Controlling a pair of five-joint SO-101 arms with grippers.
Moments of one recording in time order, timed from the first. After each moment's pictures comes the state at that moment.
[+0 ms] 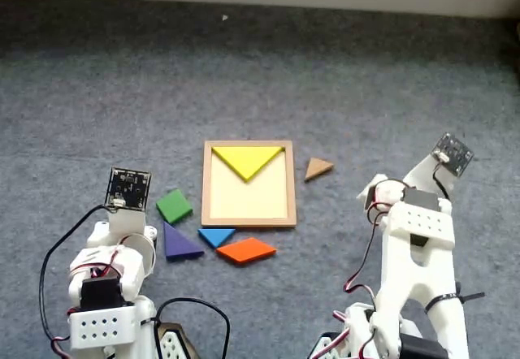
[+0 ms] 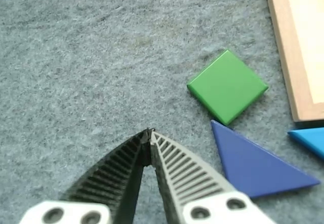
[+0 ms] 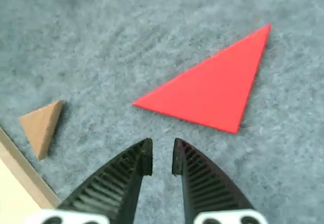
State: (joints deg) left arm -14.2 -93.2 93.0 61.6 -8.3; right arm 7.1 -28.9 54.5 48.4 -25.5
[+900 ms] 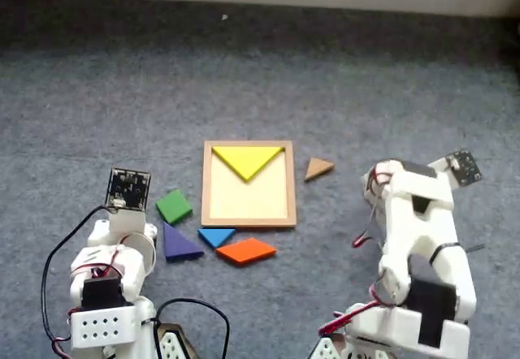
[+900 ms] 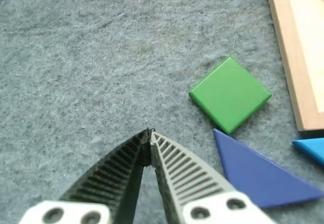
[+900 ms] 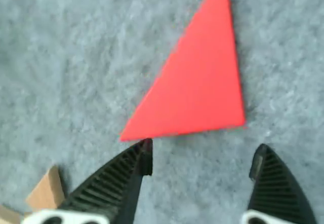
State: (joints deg) left arm -14.2 -93.2 95.2 57.5 -8.3; right arm 7.1 -8.6 42.5 49.1 -51.5
